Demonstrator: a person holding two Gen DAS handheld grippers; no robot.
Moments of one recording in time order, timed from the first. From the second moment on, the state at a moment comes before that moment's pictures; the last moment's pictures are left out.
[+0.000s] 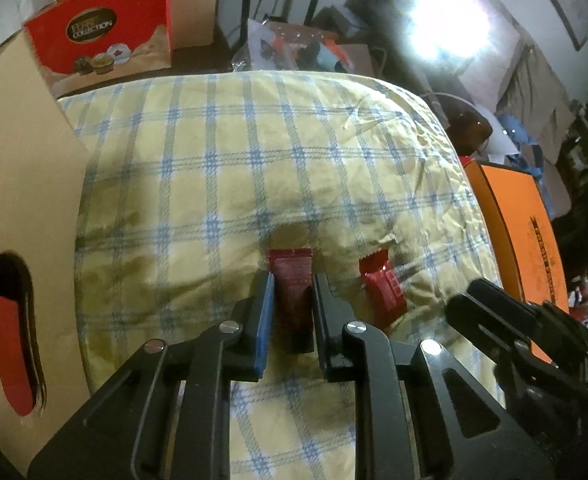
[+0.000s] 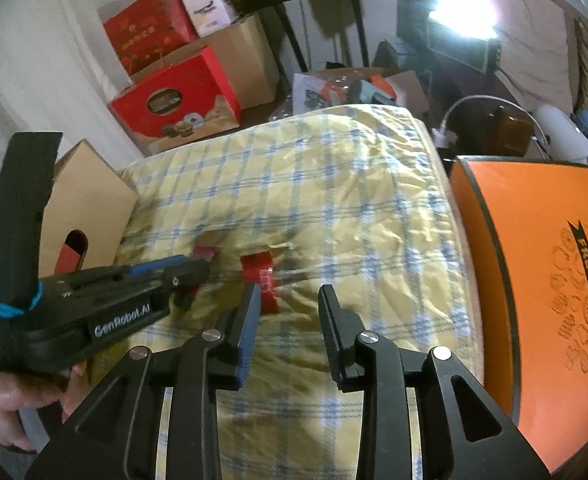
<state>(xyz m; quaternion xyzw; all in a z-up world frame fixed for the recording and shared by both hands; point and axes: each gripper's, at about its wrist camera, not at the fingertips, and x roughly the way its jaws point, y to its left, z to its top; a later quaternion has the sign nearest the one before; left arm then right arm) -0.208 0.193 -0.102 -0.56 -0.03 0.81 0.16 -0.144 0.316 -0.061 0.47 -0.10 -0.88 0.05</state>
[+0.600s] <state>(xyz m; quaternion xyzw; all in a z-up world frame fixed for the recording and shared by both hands) -0.197 0.176 -0.087 -0.54 -0.04 0.83 0.16 -0.162 0.279 -0.092 0.48 -0.01 -0.87 0.05</state>
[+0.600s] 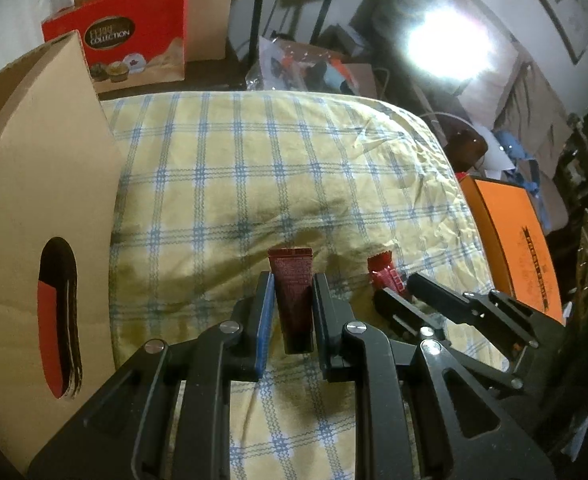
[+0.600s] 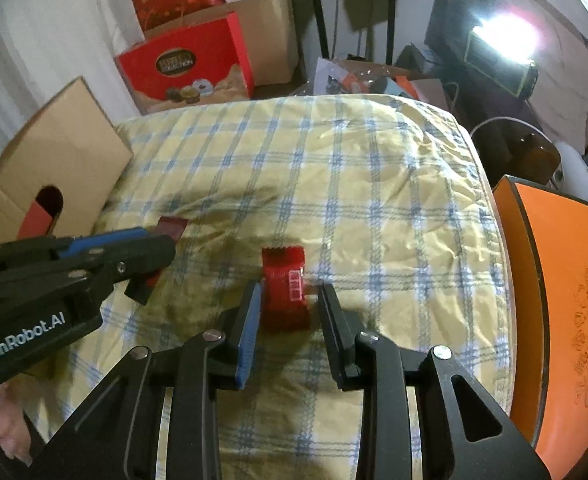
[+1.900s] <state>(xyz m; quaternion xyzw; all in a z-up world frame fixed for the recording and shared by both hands) -0.129 0.130 0.032 -0.41 -0.03 0.90 0.17 -0.109 0.251 0.045 0.38 -0.03 -0.92 0.03</state>
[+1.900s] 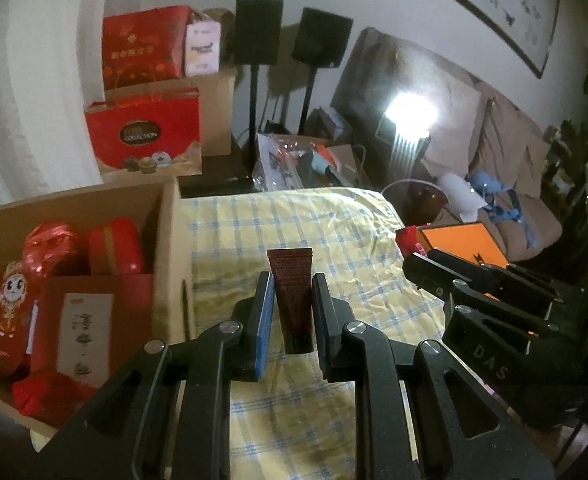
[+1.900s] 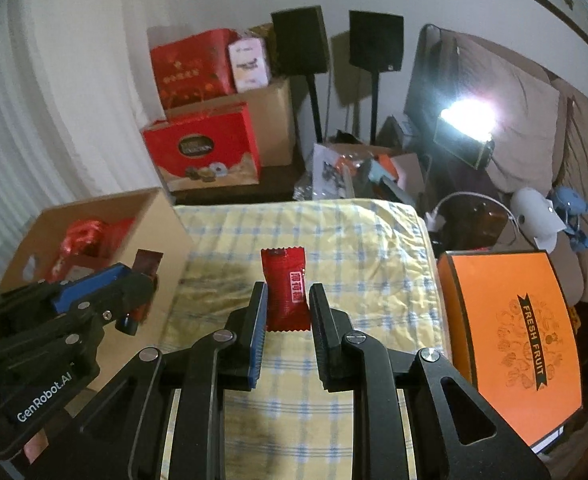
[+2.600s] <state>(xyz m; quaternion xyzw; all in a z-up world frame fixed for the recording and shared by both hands) -0.112 0.037 0.046 -0.39 -0.05 0.91 0.11 -0.114 0.162 0.061 0.37 -0.02 -0.92 0.11</state>
